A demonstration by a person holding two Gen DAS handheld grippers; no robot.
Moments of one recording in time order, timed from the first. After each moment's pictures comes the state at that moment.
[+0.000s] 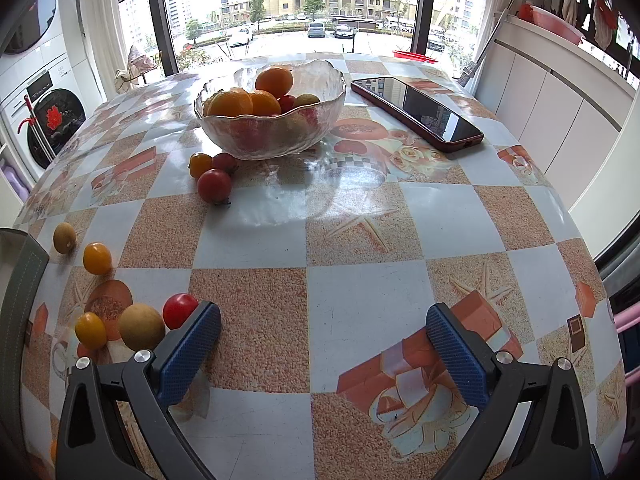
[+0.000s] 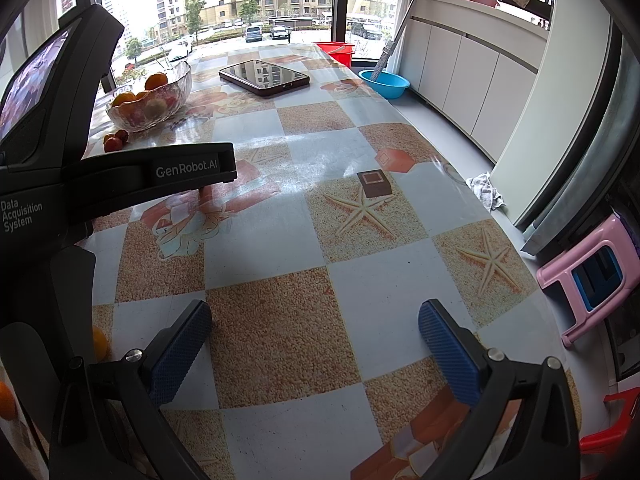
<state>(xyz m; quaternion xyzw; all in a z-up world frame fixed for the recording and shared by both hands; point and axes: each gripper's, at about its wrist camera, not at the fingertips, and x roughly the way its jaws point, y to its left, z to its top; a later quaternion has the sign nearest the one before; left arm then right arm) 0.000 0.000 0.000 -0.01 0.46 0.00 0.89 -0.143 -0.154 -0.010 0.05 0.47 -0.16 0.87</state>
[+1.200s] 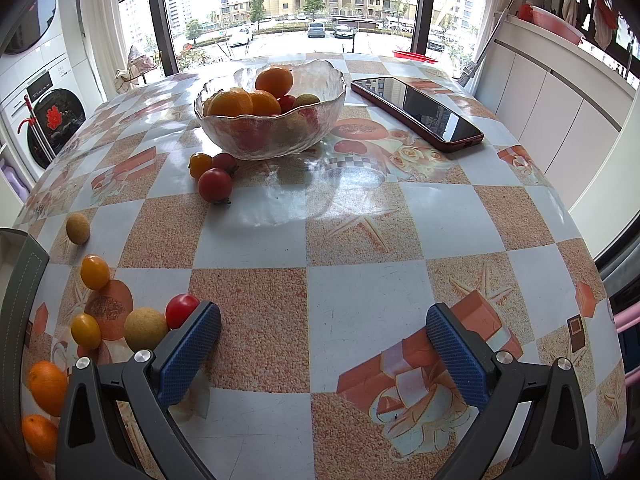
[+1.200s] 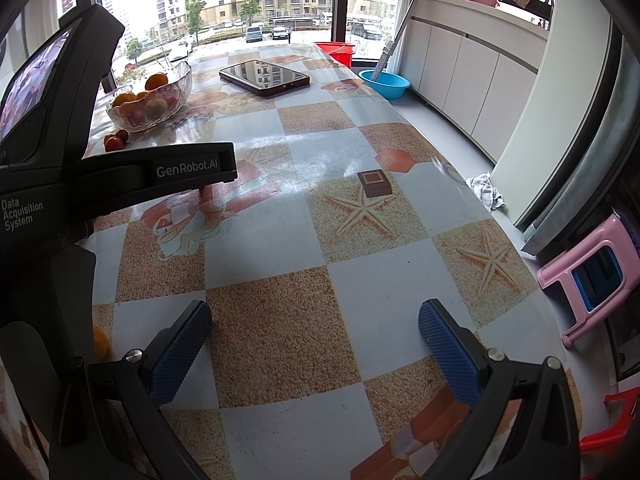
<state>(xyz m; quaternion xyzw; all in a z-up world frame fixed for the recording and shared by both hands) 0.000 0.000 0.000 -0.01 0.46 0.00 0.89 -0.143 -0.154 -0.010 0.05 0.47 -0.16 0.87</state>
